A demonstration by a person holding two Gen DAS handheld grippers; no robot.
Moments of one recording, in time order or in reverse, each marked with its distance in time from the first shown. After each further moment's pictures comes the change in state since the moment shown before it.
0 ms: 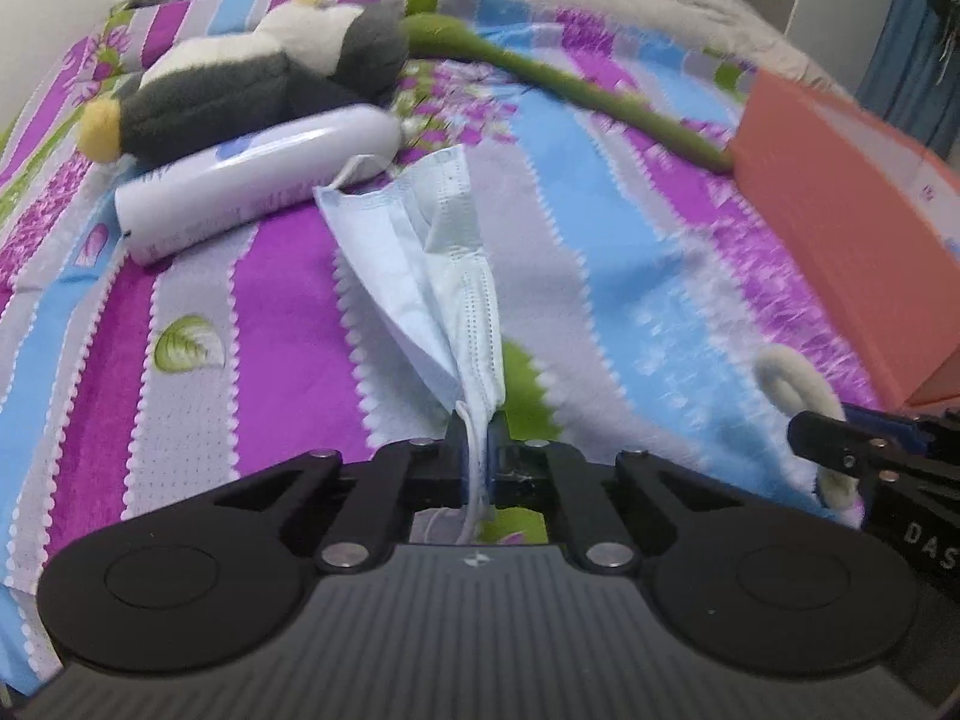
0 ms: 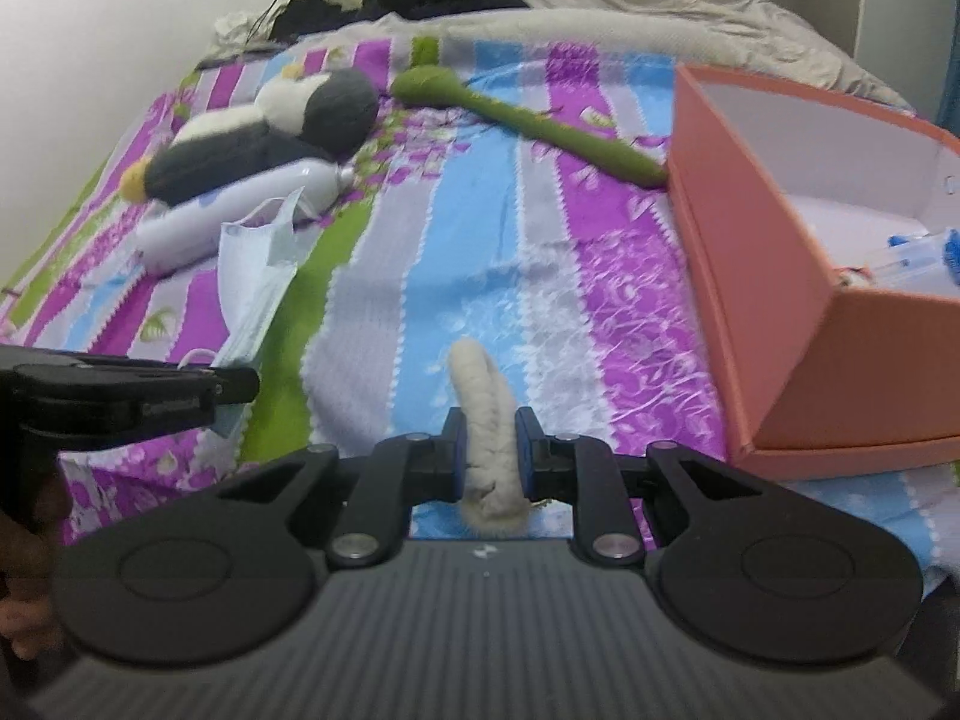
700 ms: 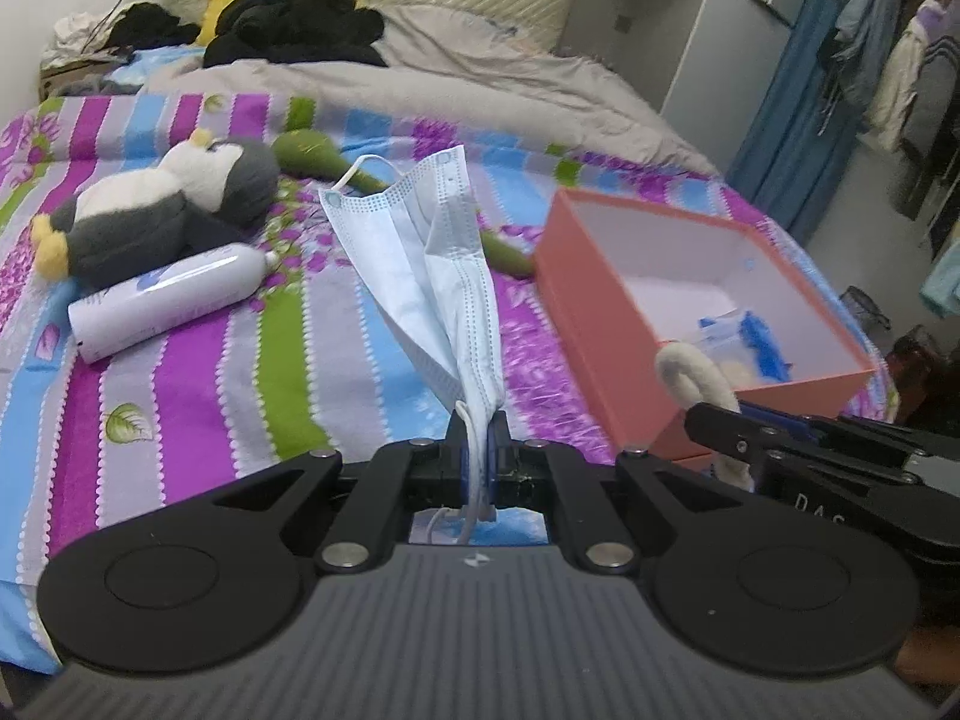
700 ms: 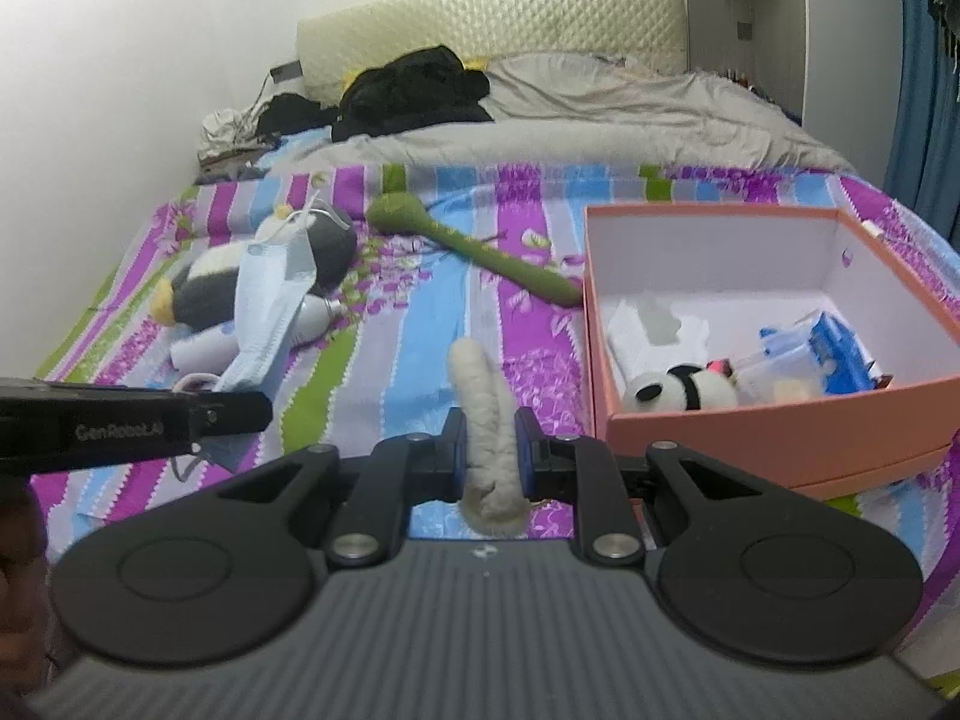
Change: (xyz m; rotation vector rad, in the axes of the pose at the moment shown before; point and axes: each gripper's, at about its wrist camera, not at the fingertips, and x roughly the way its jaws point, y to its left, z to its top) left arm -0.142 -0.071 0.029 0.030 -0.120 -0.211; right arm -0.121 -0.035 0.032 0.052 -0.155 -0.020
